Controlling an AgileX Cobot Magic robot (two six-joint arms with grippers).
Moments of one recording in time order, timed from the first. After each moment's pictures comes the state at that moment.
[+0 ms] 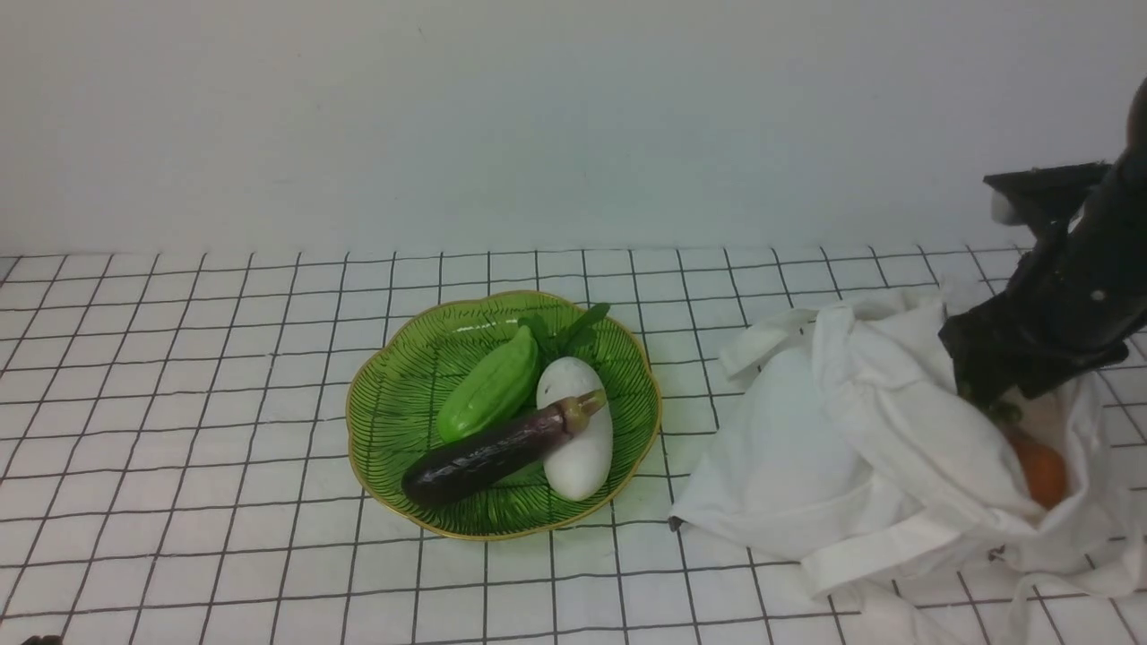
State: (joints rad) right arm 0.05 1.79 -1.35 0.08 1.11 -0.19; left arm 0.00 -0.01 0.03 -0.02 0.37 0.00
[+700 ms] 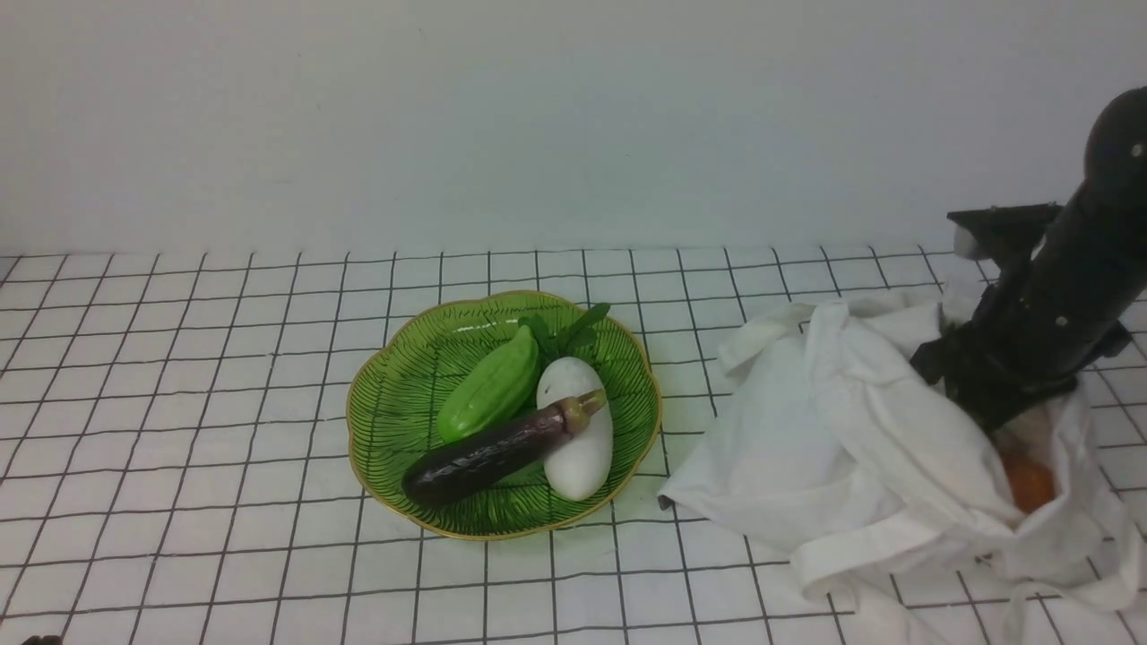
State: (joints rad) right arm 0.06 1.85 -1.35 0.15 1.14 -0.24; left arm 0.00 -0.01 0.03 -0.02 0.37 0.01
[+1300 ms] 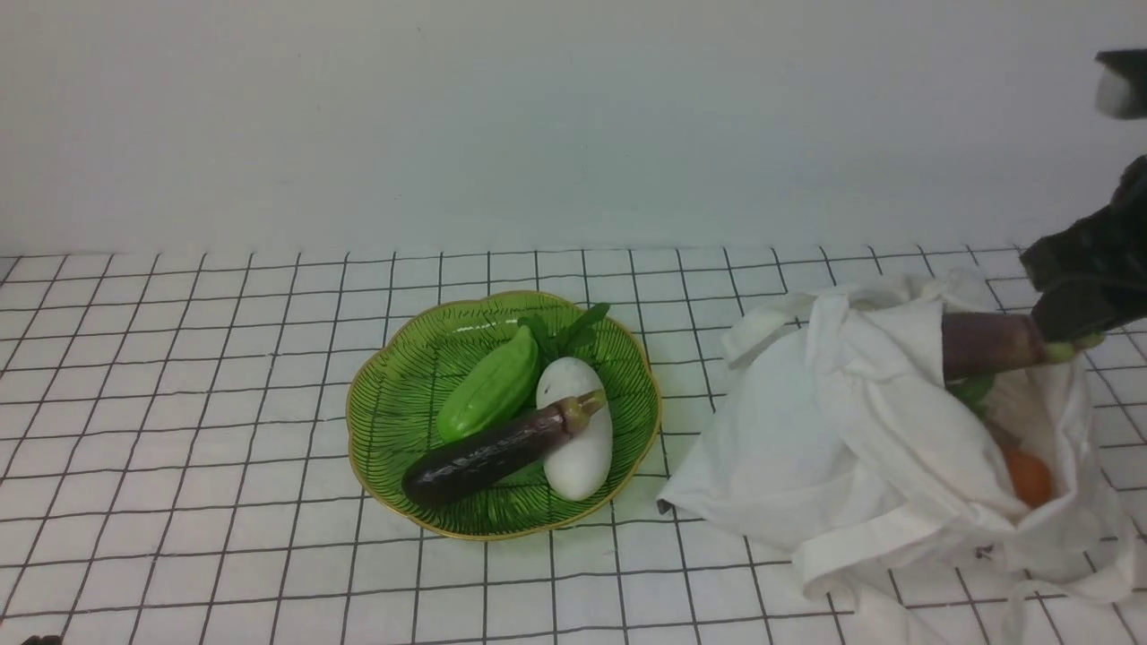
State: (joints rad) right arm 0.06 1.44 -1.35 0.14 1.25 -0.19; left arm 0.00 -0.01 0.03 -0.02 0.37 0.00
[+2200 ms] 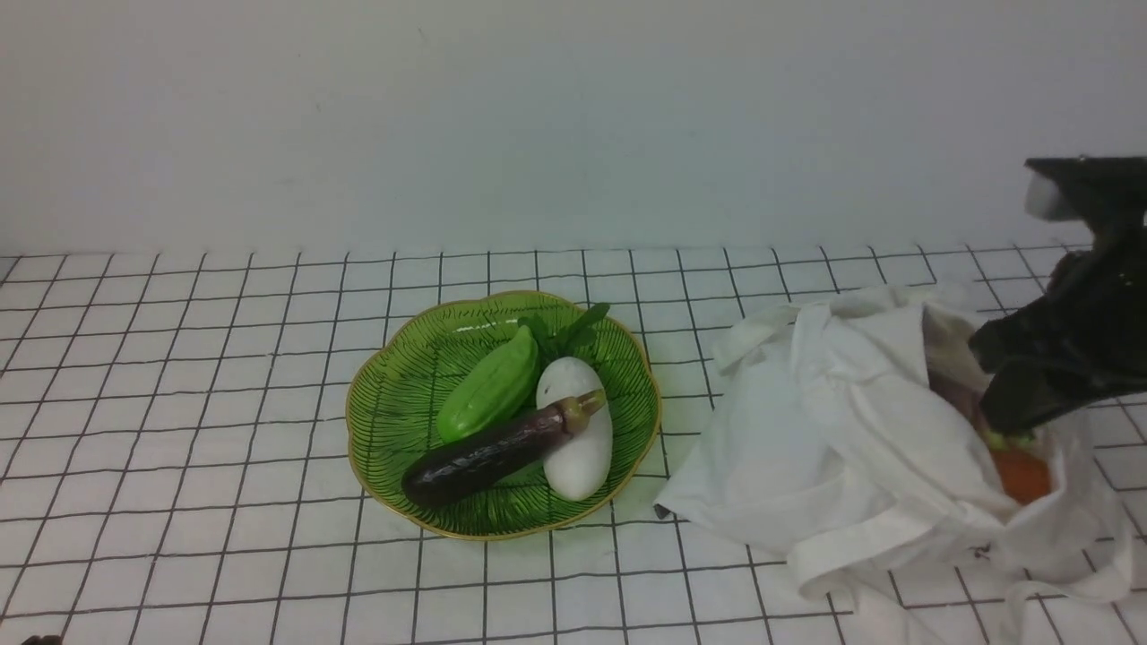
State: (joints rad) right arm 0.07 1.57 -1.24 0.24 1.24 -0.25; left arm 0.00 -0.01 0.03 -0.02 0.37 0.00
